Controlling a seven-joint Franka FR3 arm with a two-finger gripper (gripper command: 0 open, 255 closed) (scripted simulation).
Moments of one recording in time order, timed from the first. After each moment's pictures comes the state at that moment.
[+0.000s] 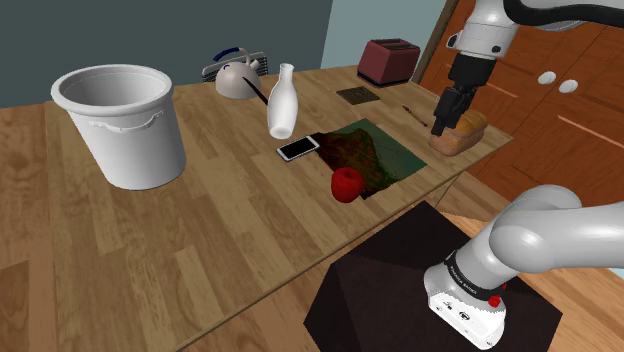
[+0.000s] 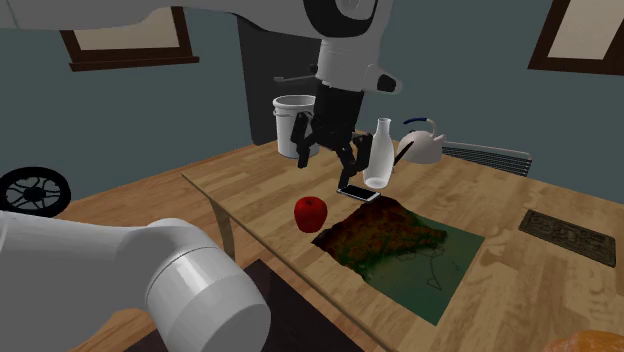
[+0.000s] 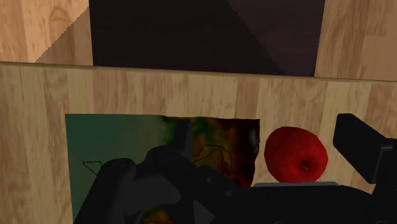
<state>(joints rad) 0.00 -0.81 -0.06 -2.44 0.05 1.46 -0.13</state>
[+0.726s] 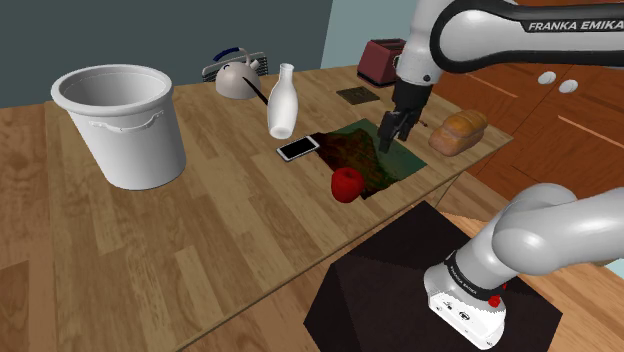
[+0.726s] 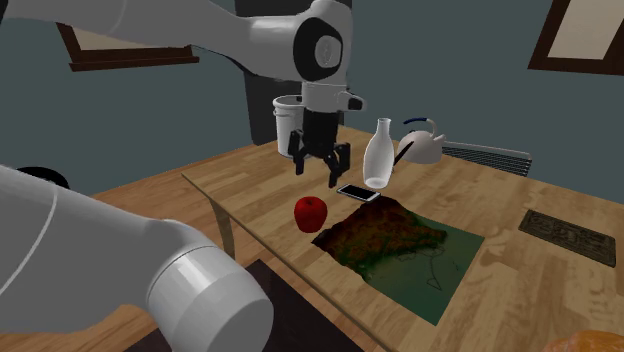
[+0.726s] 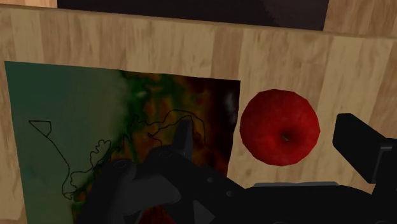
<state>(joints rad) 0.06 -0.64 0.13 -2.50 0.10 1.75 0.01</state>
